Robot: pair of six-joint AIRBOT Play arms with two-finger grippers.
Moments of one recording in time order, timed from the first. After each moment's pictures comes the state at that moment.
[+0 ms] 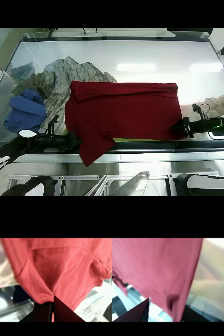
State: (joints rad) left arm 0.07 -1.16 0.30 0.55 -0.98 -1.06; right arm -0.64 -1.54 0.73 -0.77 1.42 0.87
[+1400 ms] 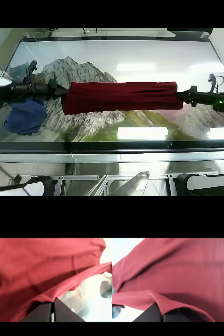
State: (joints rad) left arm 0.17 -1.51 1.19 0.55 -1.18 -1.08; right arm -0.51 -1.66 1.10 -0.40 1.15 0.86
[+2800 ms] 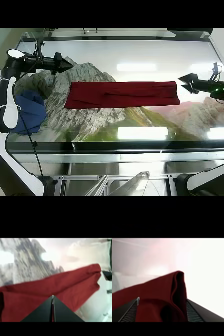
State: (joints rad) left arm 0.14 -2.07 2.02 0.55 -1.32 -1.25; right arm -0.51 -1.91 1.45 -0.45 1.04 0.88
